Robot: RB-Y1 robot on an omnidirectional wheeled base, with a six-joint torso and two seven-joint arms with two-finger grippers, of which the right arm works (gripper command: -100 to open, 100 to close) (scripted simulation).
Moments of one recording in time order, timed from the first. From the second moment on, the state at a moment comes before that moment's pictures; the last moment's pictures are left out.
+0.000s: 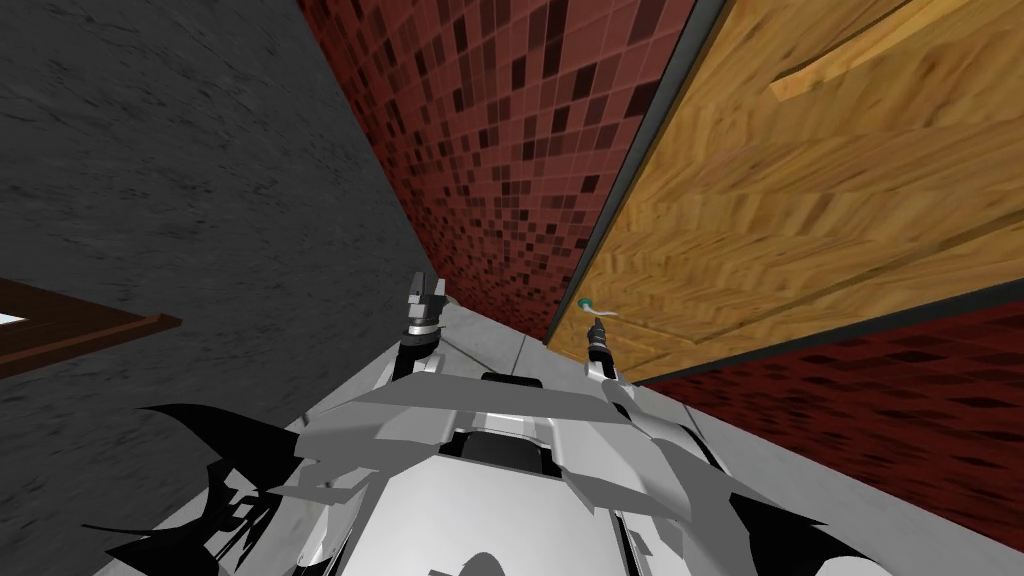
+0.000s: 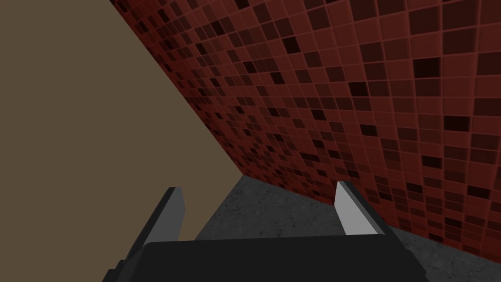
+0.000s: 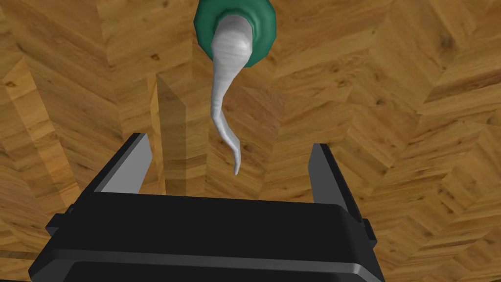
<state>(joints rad) -0.22 -0.33 -0.22 -0.55 -0.16 -0.73 -0.05</state>
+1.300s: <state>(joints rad) -0.21 -0.33 -0.24 -0.53 -0.16 -0.74 -0.05</state>
